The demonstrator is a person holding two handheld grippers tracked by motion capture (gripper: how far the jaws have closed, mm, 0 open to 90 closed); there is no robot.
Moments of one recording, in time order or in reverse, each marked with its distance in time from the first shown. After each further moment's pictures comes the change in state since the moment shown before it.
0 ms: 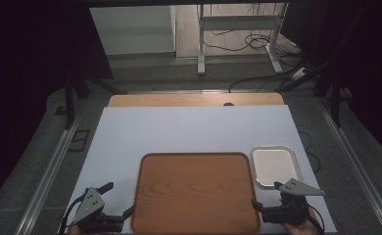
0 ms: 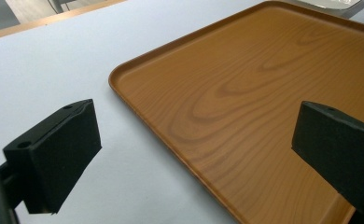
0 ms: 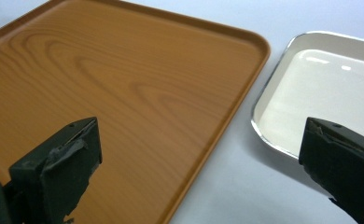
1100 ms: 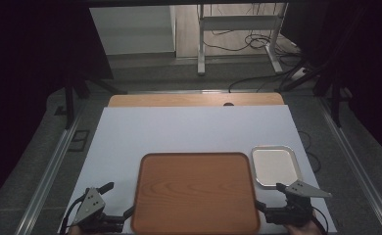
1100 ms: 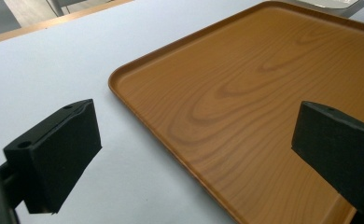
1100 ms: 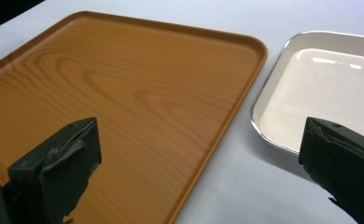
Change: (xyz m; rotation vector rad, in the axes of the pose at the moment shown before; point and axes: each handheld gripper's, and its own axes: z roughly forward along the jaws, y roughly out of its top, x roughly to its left) left arm -0.001 0.000 0.000 -0.005 0.001 0.012; right arm -0.005 -0.006 -0.006 -0.041 0.024 0.073
